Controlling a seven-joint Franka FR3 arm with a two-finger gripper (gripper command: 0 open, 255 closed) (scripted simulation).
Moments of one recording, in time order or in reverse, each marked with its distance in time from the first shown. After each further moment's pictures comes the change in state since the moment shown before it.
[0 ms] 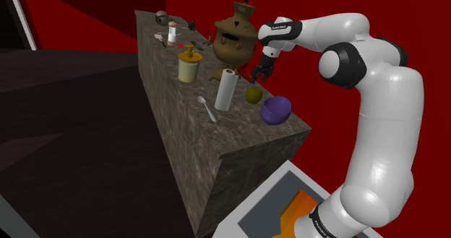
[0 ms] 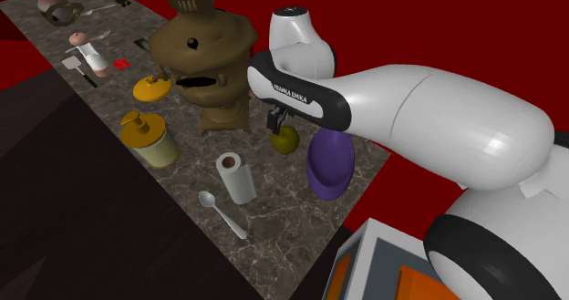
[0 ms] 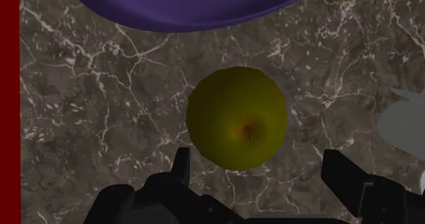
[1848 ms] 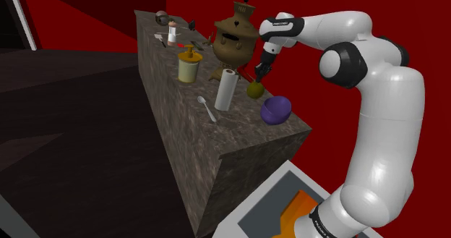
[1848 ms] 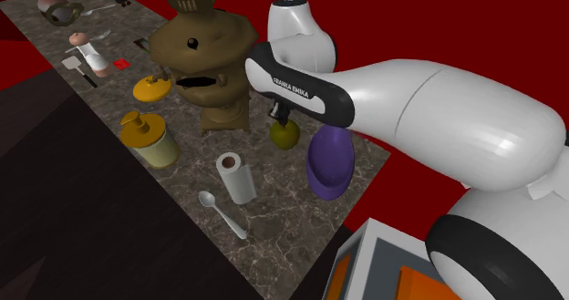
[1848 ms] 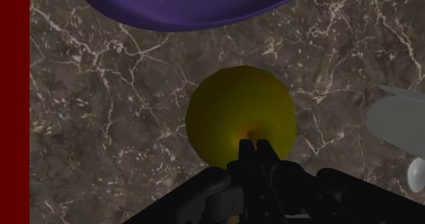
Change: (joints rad) arm 0.000 -0.006 -0.002 0.038 -0.005 -0.043 0.009
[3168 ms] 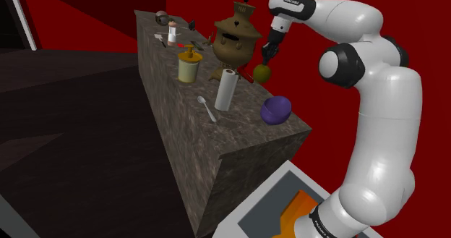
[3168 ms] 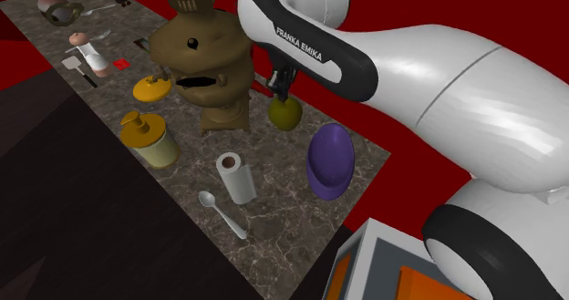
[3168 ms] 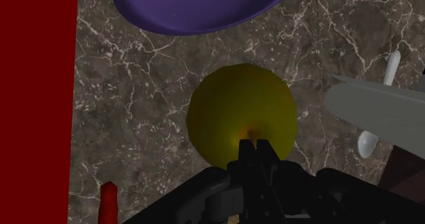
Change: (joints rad) arm -0.040 0.018 -0.005 0.299 -0.002 -0.276 0.030
